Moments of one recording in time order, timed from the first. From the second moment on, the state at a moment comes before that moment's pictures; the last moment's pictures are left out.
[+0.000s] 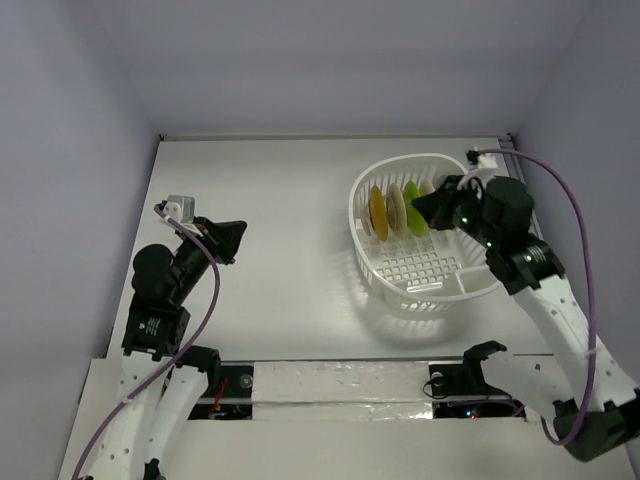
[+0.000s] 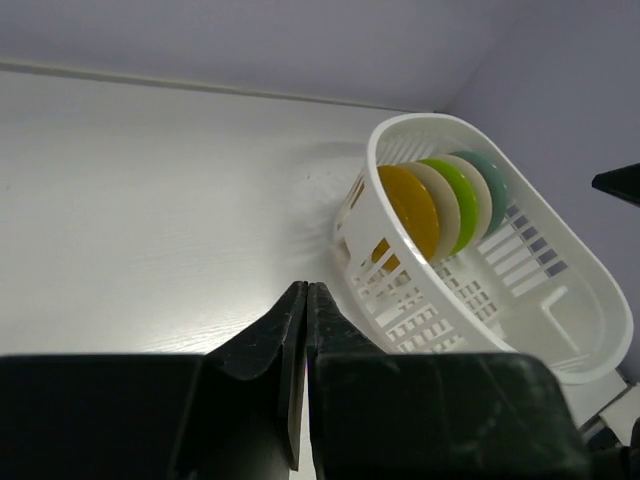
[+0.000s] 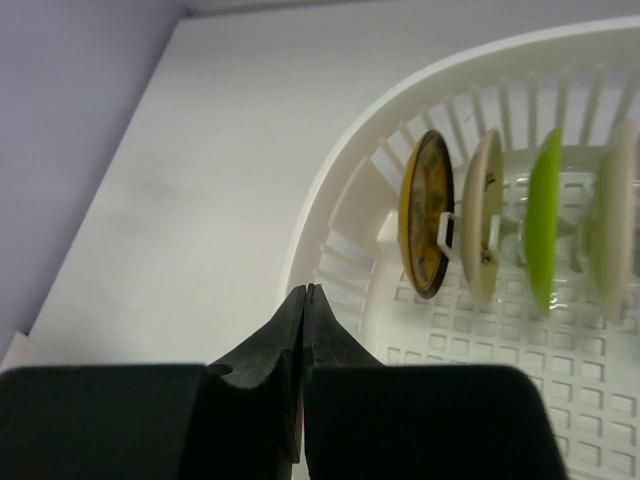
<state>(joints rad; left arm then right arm) -0.18 0.51 0.70 -0.20 0.30 -0.44 0.31 0.89 1.04 -0.37 -0.22 0.42</state>
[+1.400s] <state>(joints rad) -0.20 0.45 0.67 -0.30 0.16 -0.41 0.43 1.59 1.26 -0.33 -0.02 0.34</state>
